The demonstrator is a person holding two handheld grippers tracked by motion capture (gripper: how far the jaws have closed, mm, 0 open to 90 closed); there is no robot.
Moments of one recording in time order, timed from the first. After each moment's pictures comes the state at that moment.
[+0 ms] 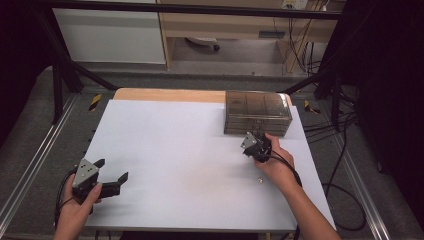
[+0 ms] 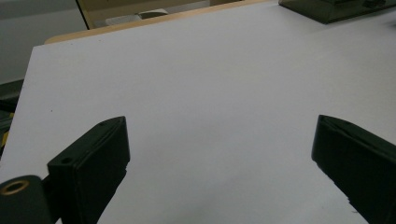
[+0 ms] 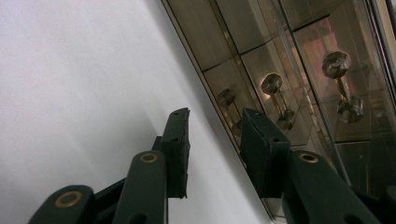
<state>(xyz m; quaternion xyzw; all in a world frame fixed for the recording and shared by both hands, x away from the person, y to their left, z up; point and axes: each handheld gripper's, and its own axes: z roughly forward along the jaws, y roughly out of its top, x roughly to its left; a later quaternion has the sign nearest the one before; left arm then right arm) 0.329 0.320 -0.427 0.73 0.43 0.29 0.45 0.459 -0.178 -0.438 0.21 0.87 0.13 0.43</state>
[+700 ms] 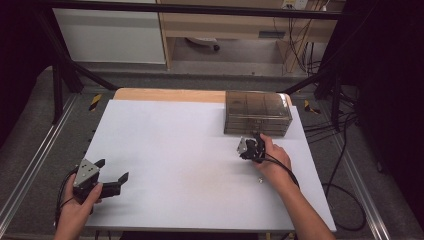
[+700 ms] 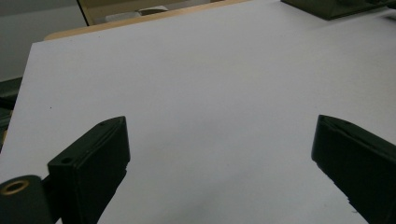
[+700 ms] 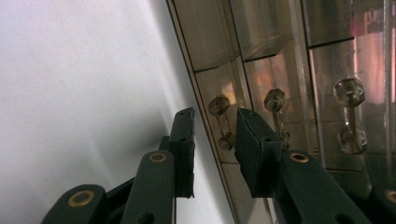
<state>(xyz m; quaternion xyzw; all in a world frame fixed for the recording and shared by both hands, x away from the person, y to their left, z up) 0.330 0.320 -0.429 0.73 0.43 0.29 0.44 0.466 -0.168 -0.460 0.14 0.85 0.06 0.50</state>
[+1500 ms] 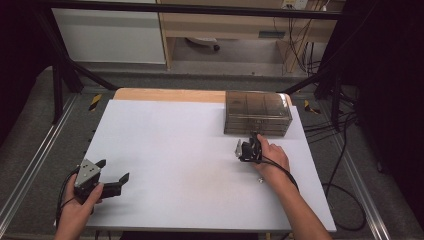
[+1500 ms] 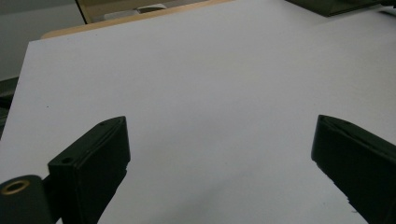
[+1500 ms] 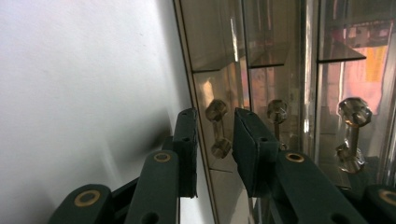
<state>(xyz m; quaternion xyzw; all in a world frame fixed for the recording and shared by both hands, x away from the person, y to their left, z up) 0.330 0.318 -0.430 0.74 0.43 0.29 0.44 0.470 -0.164 -0.473 0.10 0.84 0.02 0.54</state>
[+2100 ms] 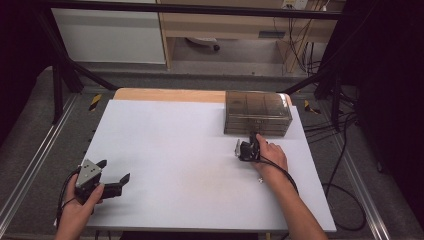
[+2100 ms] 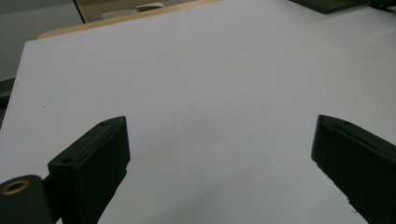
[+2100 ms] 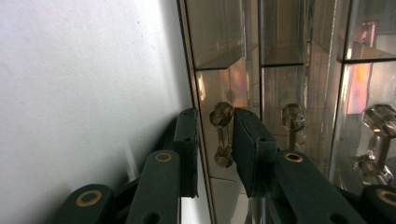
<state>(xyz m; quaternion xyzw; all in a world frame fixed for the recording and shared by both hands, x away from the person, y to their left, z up) 0.330 0.316 -0.431 0.74 0.42 0.29 0.44 0.480 -0.163 -0.486 0.09 0.83 0.01 0.55</state>
